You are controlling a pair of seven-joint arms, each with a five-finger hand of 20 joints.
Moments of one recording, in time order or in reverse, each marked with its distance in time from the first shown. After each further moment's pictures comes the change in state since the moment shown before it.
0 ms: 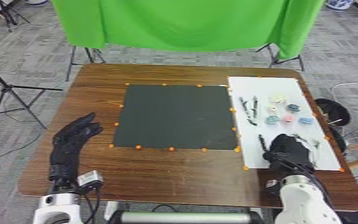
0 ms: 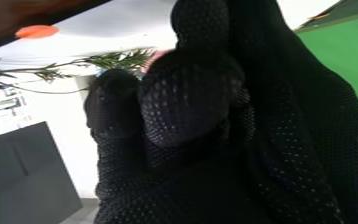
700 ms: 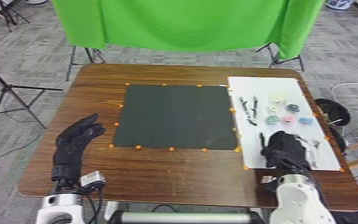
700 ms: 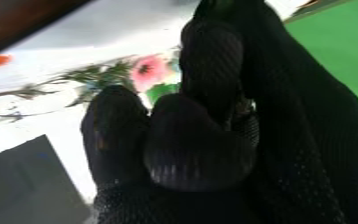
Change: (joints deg) left arm 0.0 -0.9 0.4 -0.1 0.3 -0.6 -1.0; right arm 2.2 0.8 -2.7 2.7 1.2 7.5 -1.8
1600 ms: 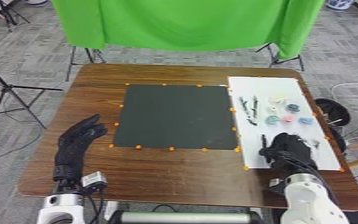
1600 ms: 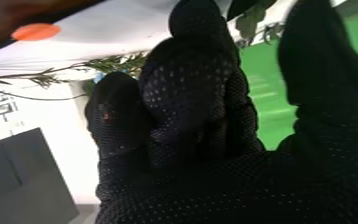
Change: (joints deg) left arm 0.1 -0.1 0.2 -0.1 0.0 -0.6 -0.6; right arm -1.9 3.4 3.3 -2.1 3.6 -6.6 -0.1
